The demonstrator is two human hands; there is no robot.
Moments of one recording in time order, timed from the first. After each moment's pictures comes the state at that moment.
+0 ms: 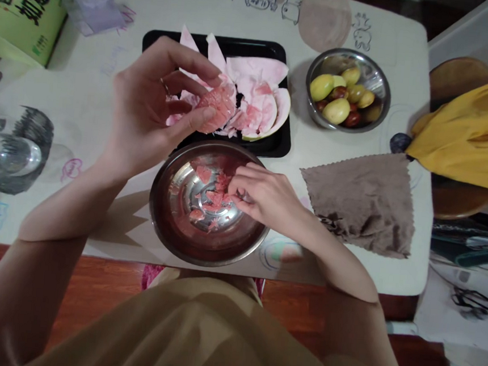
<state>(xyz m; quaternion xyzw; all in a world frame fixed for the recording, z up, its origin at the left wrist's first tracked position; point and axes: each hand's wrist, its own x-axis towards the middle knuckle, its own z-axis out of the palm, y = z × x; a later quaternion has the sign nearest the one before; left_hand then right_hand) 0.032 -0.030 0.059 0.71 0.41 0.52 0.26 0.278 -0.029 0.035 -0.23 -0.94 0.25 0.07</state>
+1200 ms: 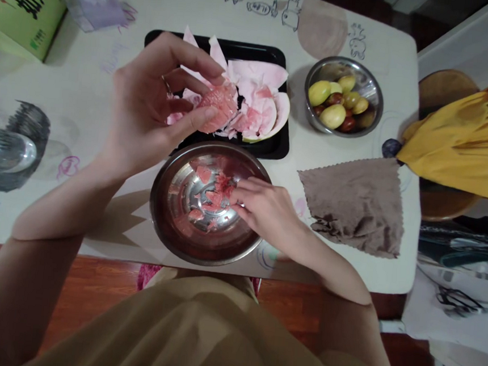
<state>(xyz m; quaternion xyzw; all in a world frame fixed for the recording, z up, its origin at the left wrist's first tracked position) 0.035 -0.035 0.068 0.68 0.42 0.54 0.27 0.283 -0.052 0.037 -0.27 -0.93 0.23 0.06</state>
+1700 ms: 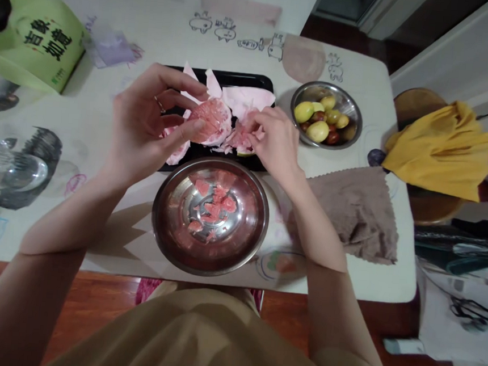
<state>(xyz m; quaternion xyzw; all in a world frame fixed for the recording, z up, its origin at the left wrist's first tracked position) 0.028 -0.034 0.073 0.65 0.44 0.55 0.27 0.257 0.075 0.023 -0.39 -0.89 0.10 0.22</state>
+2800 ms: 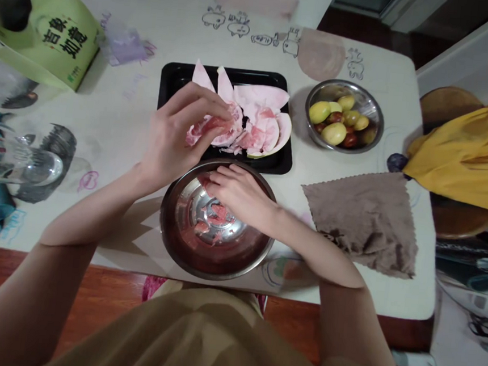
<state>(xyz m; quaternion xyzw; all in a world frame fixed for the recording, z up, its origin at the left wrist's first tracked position) 0.029 -0.011 0.043 0.72 0.43 0.52 0.17 0.224 -0.012 0.016 -0.12 -0.98 0.12 0.07</state>
